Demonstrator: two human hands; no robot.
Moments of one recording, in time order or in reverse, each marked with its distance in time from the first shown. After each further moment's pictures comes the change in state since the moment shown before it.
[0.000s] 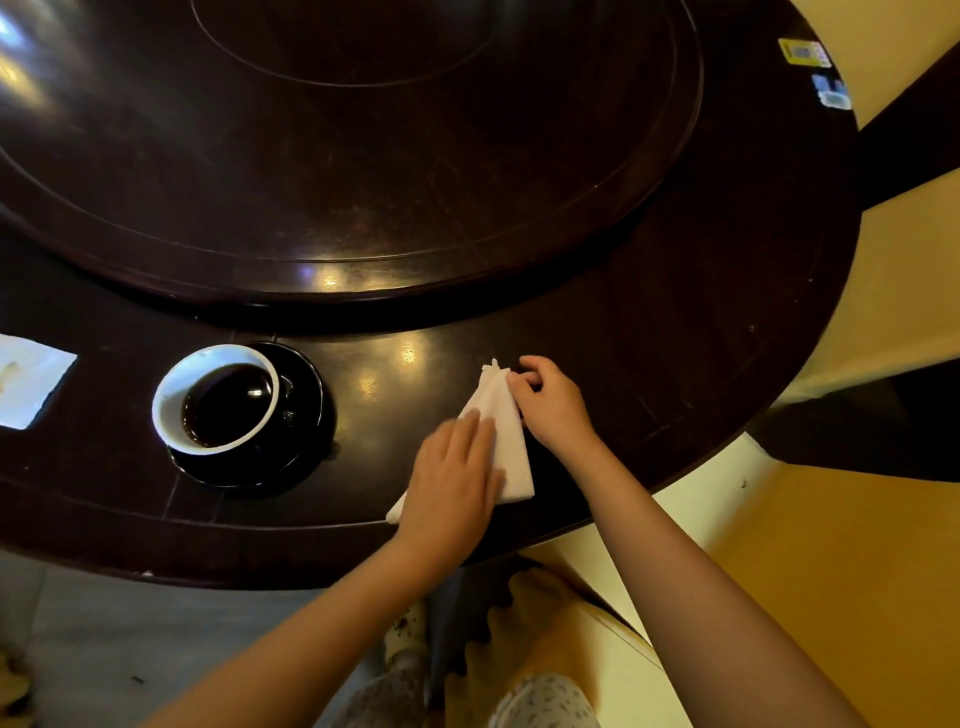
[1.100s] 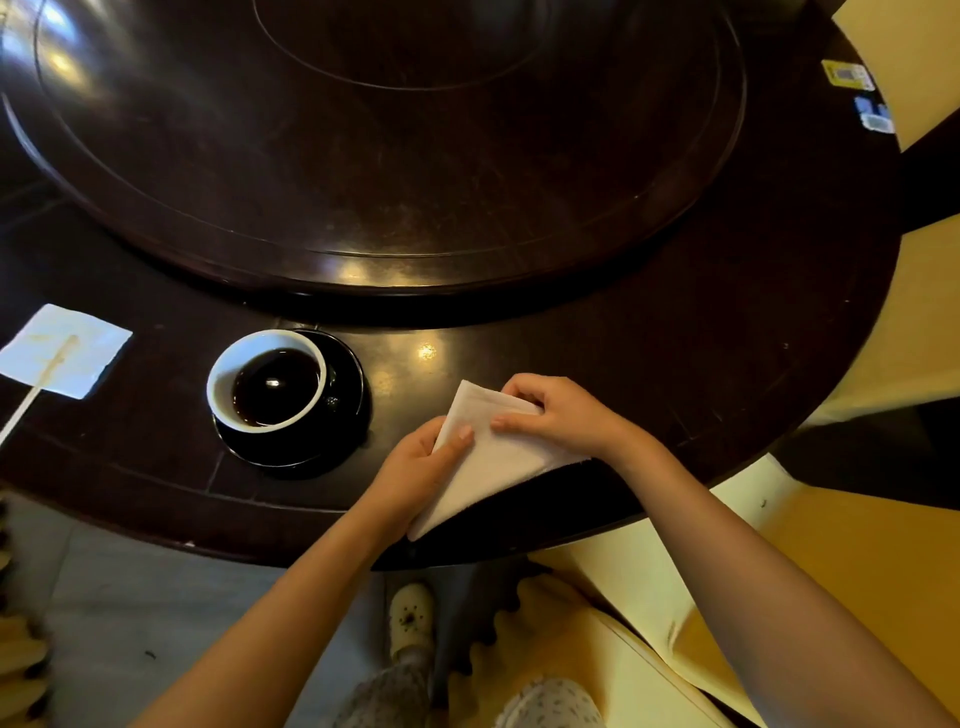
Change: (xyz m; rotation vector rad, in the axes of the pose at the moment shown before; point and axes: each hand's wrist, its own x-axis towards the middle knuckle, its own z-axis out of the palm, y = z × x) left_hand -0.007 -0.045 -0.047 -1.305 -0.244 -0.576; right_hand -0.018 -0.034 -0.009 -0.173 -0.579 -0.341
